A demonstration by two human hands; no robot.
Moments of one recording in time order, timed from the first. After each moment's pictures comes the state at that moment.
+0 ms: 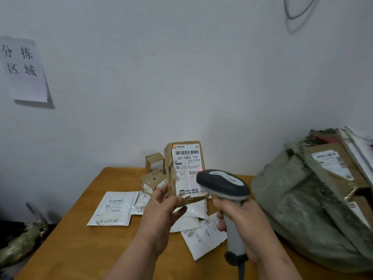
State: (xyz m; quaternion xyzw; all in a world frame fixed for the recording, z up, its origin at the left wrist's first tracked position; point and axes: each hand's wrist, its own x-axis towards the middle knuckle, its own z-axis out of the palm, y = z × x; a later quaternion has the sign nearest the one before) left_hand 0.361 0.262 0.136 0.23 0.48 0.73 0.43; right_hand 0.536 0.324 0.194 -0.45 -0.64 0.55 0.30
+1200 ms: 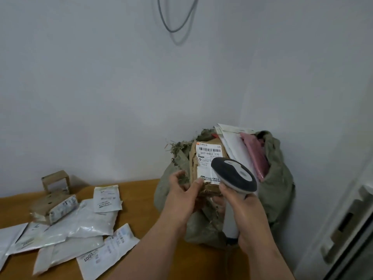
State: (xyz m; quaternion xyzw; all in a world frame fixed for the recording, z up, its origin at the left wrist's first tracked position) left_hand 0.668 0.425 0.202 0.37 0.49 0.63 0.48; right_hand 0.811 0.428 0.214 -0.46 -0.48 0.51 0.55
